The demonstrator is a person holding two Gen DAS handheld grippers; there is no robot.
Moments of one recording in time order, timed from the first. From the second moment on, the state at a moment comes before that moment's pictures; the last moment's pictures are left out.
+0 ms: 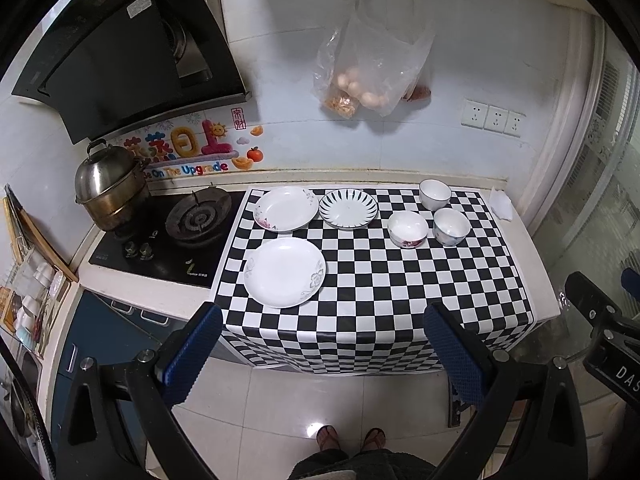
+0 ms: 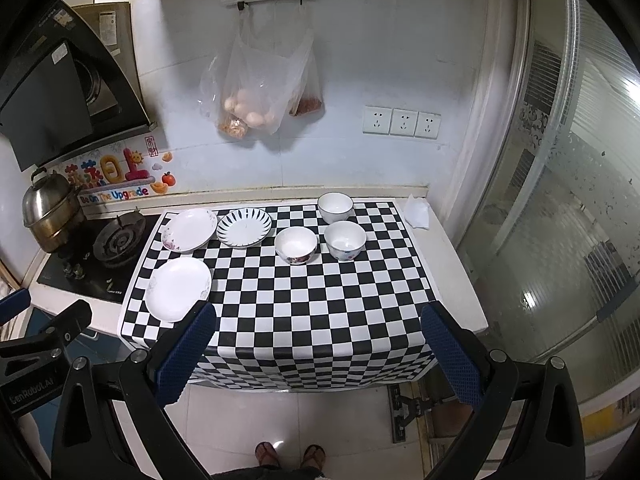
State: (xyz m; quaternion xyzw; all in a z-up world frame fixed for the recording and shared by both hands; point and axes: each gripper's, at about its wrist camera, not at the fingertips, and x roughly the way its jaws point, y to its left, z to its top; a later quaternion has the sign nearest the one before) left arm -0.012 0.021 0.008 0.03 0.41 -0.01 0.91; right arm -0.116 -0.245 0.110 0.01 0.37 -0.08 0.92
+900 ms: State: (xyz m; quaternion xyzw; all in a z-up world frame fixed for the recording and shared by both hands) left arm -0.011 0.014 0.009 0.03 0.41 -0.01 0.91; right arm -0.119 -0.242 0.112 0.01 0.37 -0.08 0.93
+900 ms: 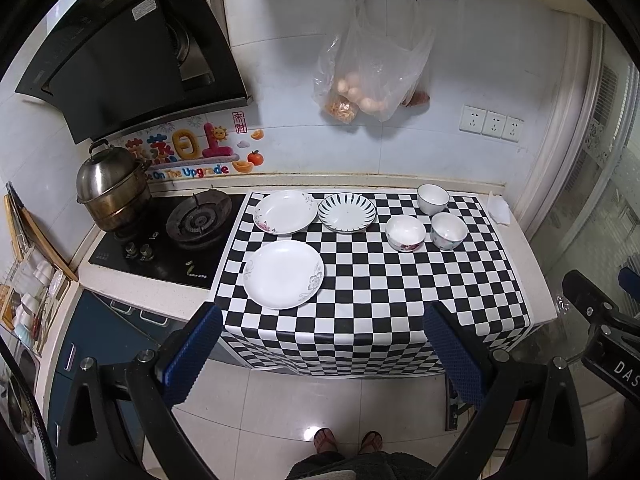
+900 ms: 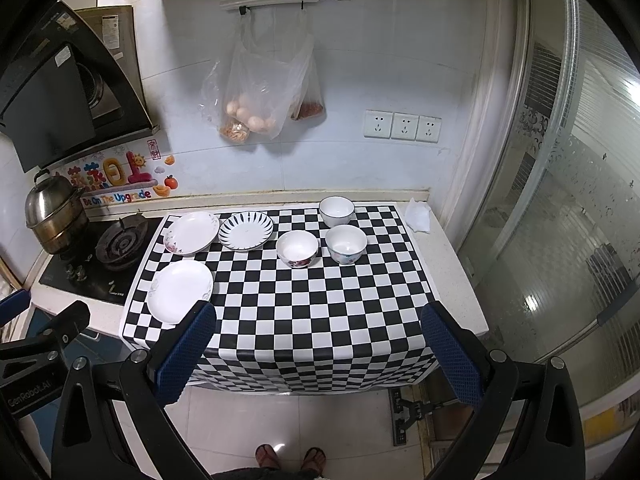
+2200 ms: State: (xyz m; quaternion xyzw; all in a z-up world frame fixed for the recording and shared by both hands) left arm 0.051 0.056 -0.056 0.01 0.45 0.06 0.89; right arm -0.056 -0.248 0.046 0.08 0.42 0.04 0.90
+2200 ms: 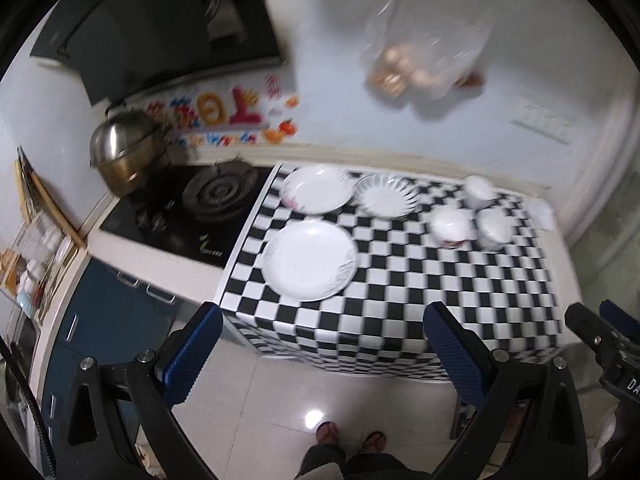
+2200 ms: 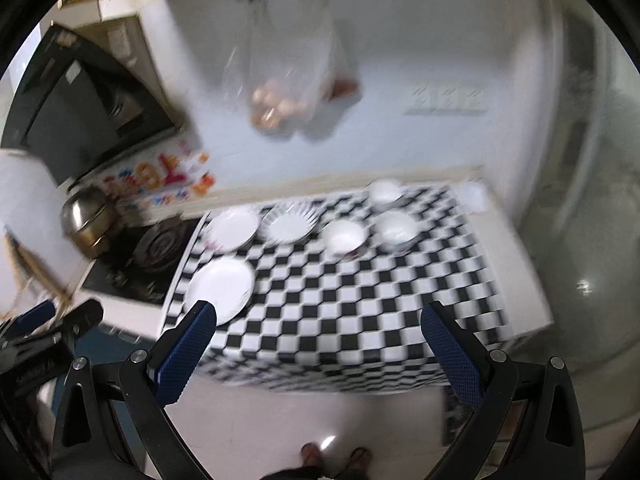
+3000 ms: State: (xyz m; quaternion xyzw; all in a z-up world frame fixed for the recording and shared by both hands) left arm 0.325 0.222 -0.345 -0.04 0.67 -0.02 0.74; right arm 0.265 -0.106 -0.291 0.14 0.68 0.11 0.71
